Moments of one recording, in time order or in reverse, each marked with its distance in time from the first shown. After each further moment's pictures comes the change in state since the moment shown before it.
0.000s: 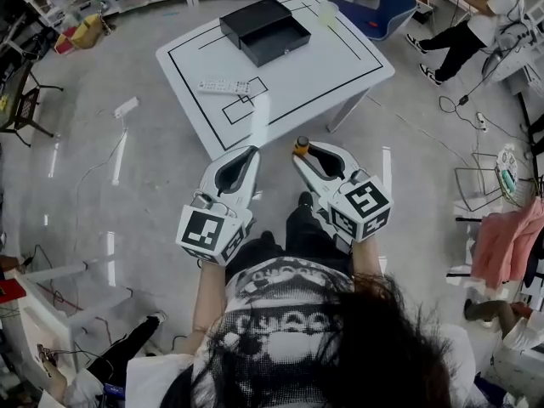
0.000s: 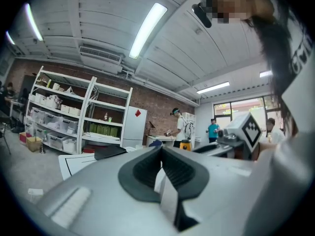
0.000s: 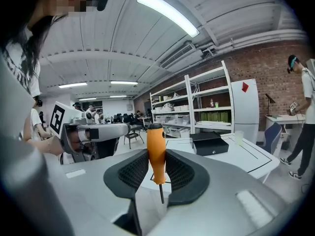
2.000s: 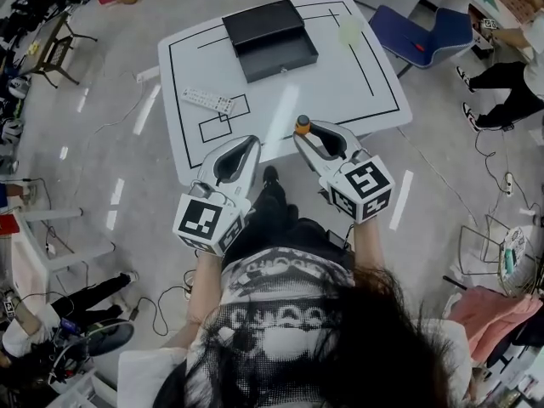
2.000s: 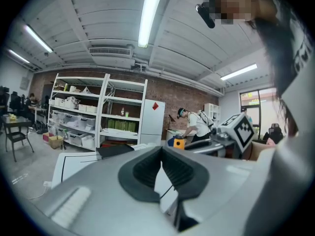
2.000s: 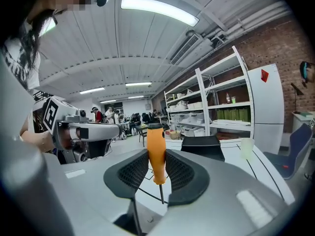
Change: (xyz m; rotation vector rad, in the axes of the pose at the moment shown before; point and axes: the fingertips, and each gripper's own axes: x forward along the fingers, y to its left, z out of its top) left arm 0.233 0.001 -0.009 -0.014 0.087 0.280; right arm 0.059 -0.251 0.015 -0.041 0.010 0.276
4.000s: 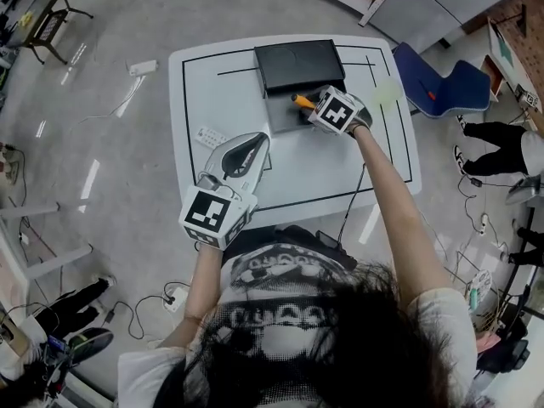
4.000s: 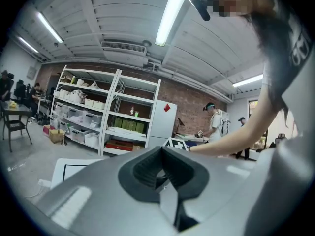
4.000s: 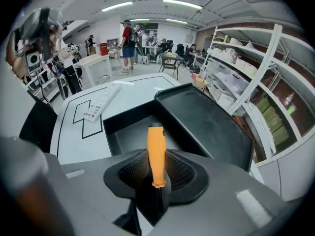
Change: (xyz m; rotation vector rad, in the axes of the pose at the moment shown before) left arm 0.111 0.213 0.011 -0.091 -0.027 0.027; right arm 0.330 -0.209 -0.094 -0.560 0.833 0.210
